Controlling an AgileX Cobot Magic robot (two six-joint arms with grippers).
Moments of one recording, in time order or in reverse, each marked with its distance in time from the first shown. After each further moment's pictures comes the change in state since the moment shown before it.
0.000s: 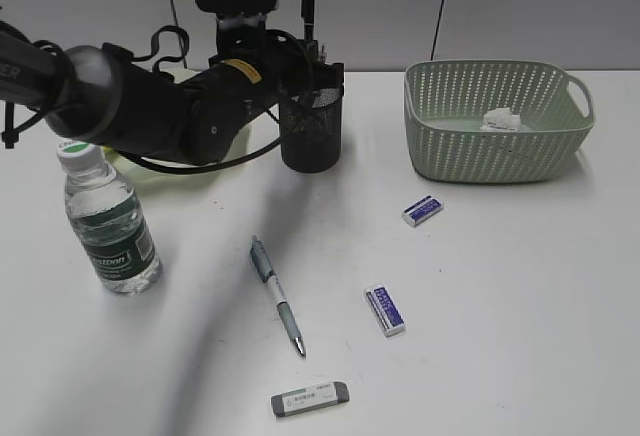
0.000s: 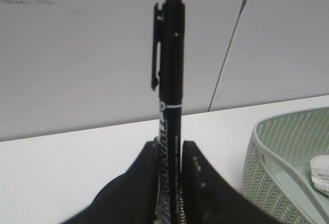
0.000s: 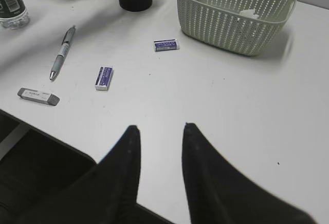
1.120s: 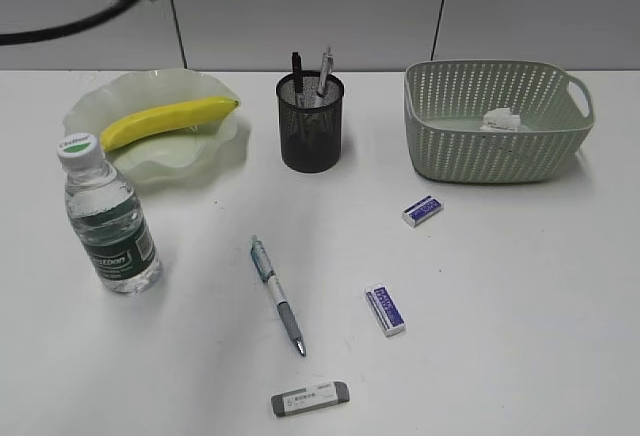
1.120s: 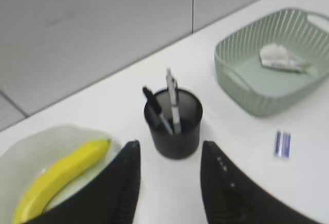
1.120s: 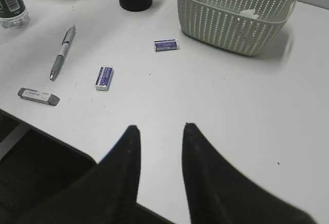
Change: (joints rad) left arm 0.032 -0.641 0.001 0.307 1.036 0.012; right arm 0.000 0.000 0.000 0.000 0.000 0.000
